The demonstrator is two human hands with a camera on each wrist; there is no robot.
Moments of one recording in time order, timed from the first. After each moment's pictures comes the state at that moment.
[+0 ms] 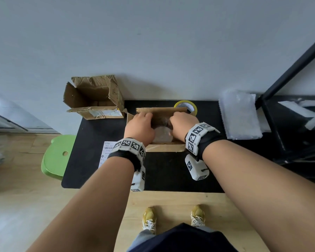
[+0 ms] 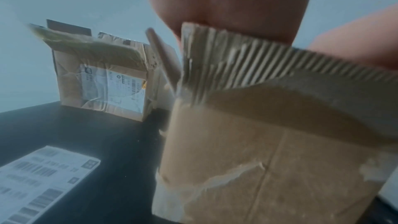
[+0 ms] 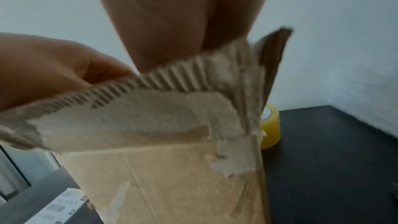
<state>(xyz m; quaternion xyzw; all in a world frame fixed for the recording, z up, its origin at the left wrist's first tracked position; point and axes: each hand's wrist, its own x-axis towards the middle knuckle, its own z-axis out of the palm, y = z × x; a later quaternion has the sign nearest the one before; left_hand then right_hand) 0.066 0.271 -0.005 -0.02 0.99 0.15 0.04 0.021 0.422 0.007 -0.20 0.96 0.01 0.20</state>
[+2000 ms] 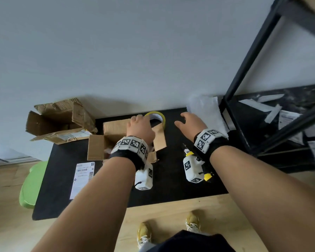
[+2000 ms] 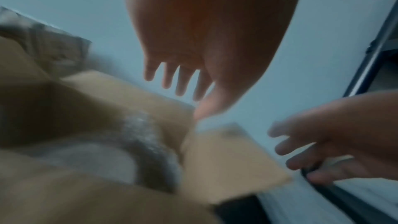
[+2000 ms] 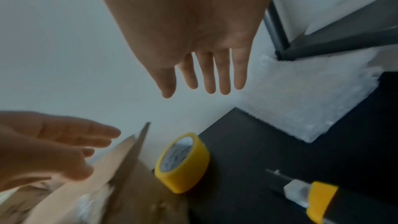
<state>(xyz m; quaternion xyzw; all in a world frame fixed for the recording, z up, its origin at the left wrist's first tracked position) 0.013 0.387 0.005 -0.02 0.99 0.10 0.11 0.001 0.567 -0.003 0.05 0.95 -0.27 0.14</state>
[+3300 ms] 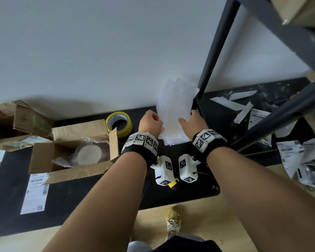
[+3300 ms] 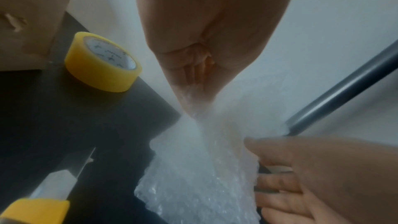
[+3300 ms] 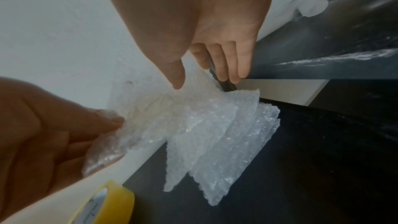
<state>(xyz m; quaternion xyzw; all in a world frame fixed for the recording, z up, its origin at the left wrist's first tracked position) -0.033 0.549 -0.029 -0.13 0.89 0.43 0.10 -0.031 0.700 -0.039 0.18 0.92 -0.34 0.12</state>
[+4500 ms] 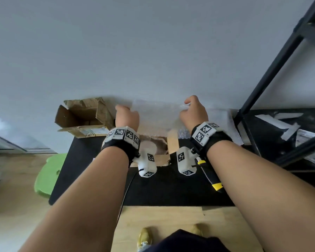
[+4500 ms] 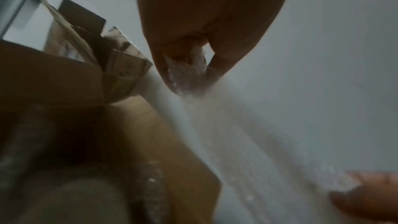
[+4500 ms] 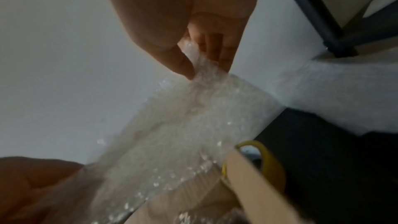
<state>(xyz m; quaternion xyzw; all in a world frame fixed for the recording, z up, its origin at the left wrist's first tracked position) 0.013 0.316 0.060 -0.30 0.85 0.44 -0.07 -0.006 0.510 0.058 0.04 0.92 -0.39 -0.03</state>
